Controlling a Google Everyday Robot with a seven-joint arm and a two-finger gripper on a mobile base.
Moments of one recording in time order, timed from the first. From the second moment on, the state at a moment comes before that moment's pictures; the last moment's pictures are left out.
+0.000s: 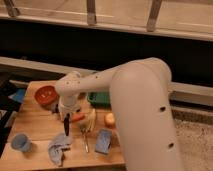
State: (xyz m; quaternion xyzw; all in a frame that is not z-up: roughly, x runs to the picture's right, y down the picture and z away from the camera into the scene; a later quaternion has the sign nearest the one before) arm -0.187 0.142 0.798 -0.36 0.14 0.62 0.68
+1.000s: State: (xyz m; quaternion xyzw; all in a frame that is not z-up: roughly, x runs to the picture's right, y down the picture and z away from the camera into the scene) arm -0.099 0.021 0.819 -0.31 0.08 0.69 0.64
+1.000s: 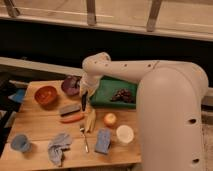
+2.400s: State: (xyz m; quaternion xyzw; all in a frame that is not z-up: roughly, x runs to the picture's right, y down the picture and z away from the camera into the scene) arm -0.101 -0.025 0.843 -0.29 0.03 0.60 0.74
